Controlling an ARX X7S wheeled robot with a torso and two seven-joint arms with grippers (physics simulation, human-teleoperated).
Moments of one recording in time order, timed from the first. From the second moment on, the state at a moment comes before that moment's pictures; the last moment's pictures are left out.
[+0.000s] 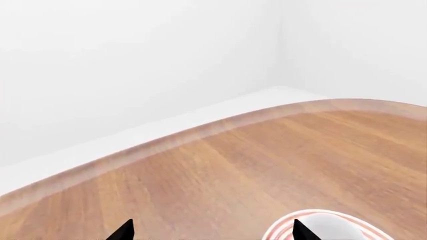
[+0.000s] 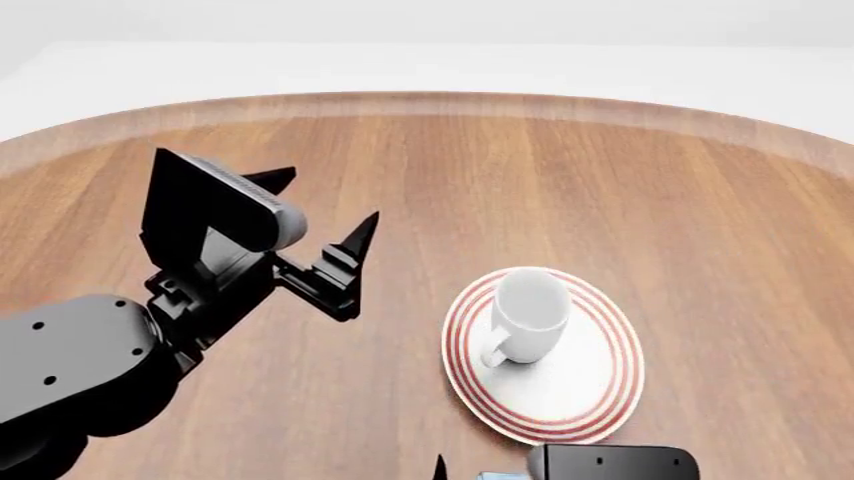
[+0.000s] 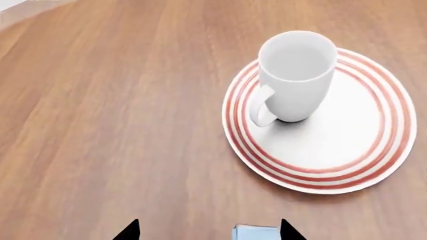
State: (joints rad) left arm -1.21 -0.99 1.23 0.41 -1.24 -0.14 -0.39; right arm 0.15 0.24 -0.38 -1.01 1.54 1.02 1.57
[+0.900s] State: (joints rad) left arm -1.16 -0.97 1.23 0.38 -1.23 -0.12 -0.38; right arm 0.07 0.28 -0.34 -0.98 1.47 1.06 1.51
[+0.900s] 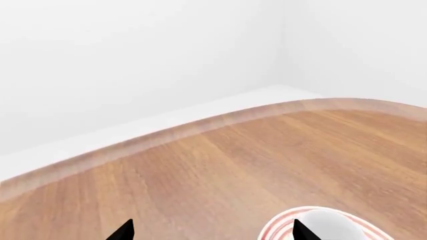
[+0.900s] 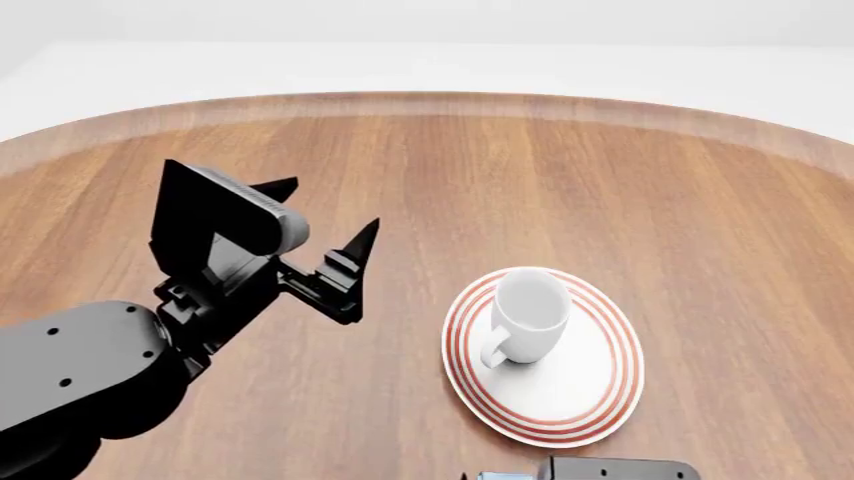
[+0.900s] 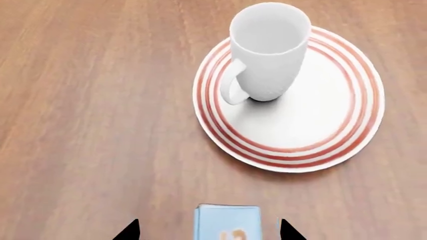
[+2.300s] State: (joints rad) left arm -1.13 -0.93 1.23 0.32 -1.24 -0.11 -0.38; right arm -0.05 0.33 -0.38 -0.87 1.30 0.98 1.30
